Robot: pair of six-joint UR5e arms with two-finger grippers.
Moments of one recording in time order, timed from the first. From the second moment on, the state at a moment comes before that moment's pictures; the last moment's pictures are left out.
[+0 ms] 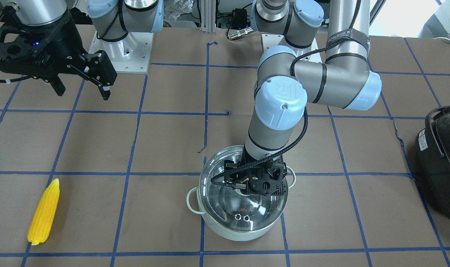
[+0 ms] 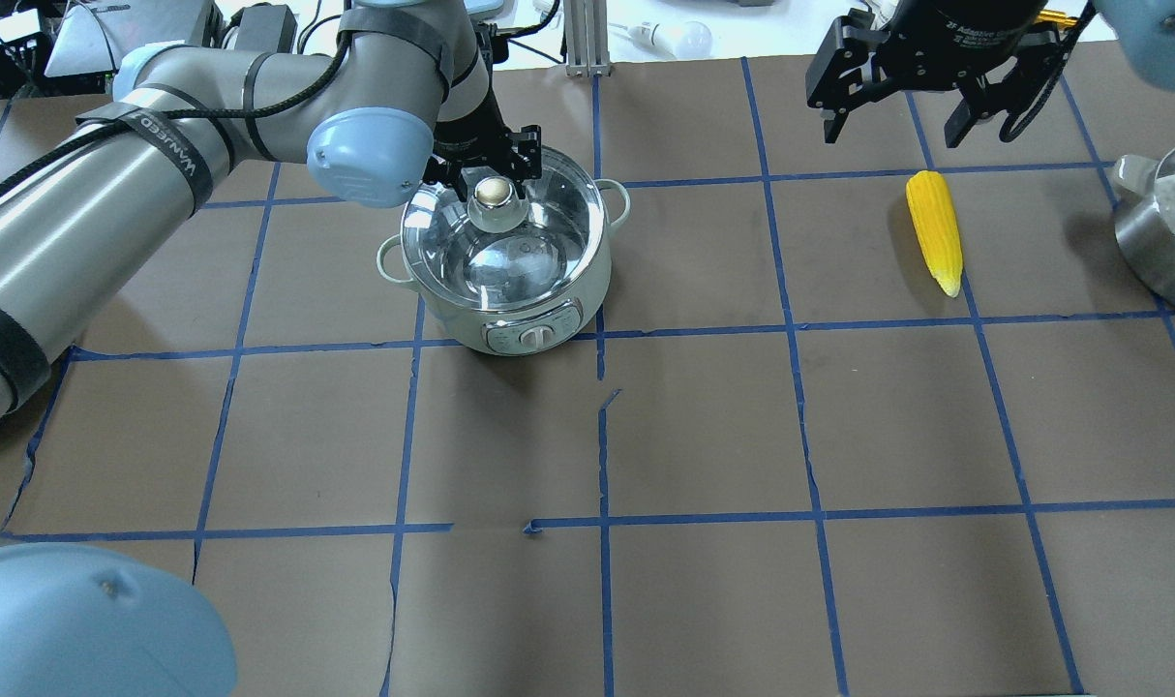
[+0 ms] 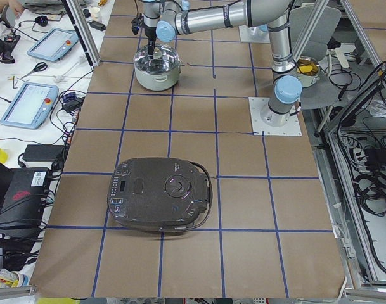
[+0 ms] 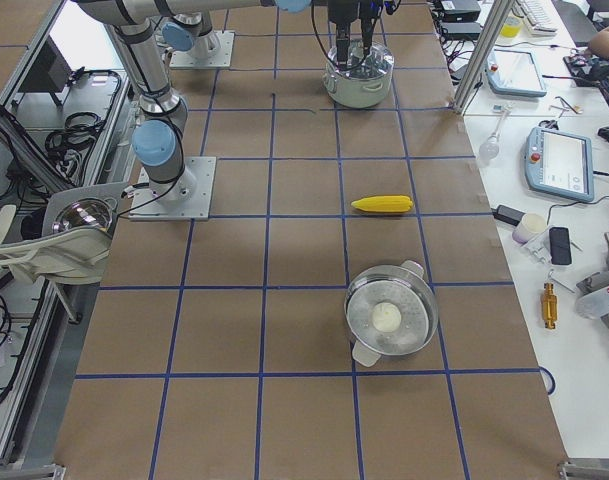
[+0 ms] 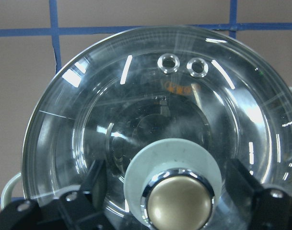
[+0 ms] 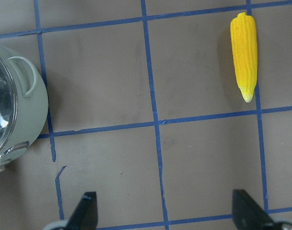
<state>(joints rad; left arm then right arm) -1.76 -2.01 -1.44 -1.12 1.55 -0.17 1.58 -1.54 1.44 -1.58 -1.57 0.11</state>
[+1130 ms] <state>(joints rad) -1.76 -1.96 -1.41 -1.21 1.55 -0.17 1.58 -1.53 1.44 -1.58 -1.57 0.11</state>
